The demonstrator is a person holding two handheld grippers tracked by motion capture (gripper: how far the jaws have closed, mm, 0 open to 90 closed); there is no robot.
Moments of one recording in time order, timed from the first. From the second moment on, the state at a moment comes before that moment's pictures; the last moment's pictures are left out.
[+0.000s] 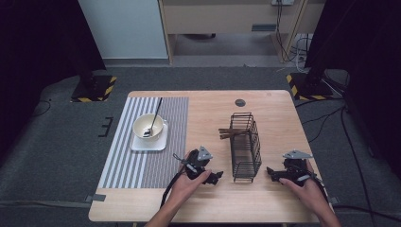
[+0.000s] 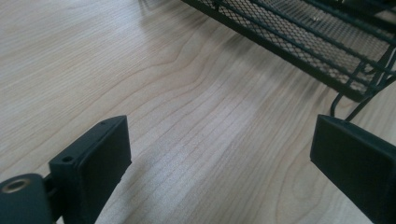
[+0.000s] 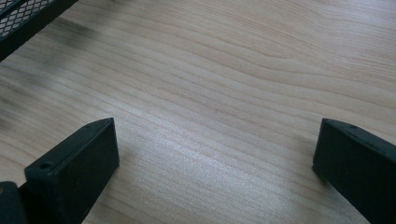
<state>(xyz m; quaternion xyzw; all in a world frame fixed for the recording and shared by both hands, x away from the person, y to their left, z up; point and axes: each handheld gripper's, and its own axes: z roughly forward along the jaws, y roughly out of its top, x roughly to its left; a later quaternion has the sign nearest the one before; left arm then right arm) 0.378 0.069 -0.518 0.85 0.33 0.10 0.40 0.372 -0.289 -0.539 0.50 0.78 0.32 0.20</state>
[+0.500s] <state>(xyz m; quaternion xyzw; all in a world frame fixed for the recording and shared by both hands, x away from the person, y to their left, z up) 0.380 0.083 -0.486 0.84 0.31 0.12 0.42 0.376 -0.286 -0.539 0.50 0.77 0.32 0.21</state>
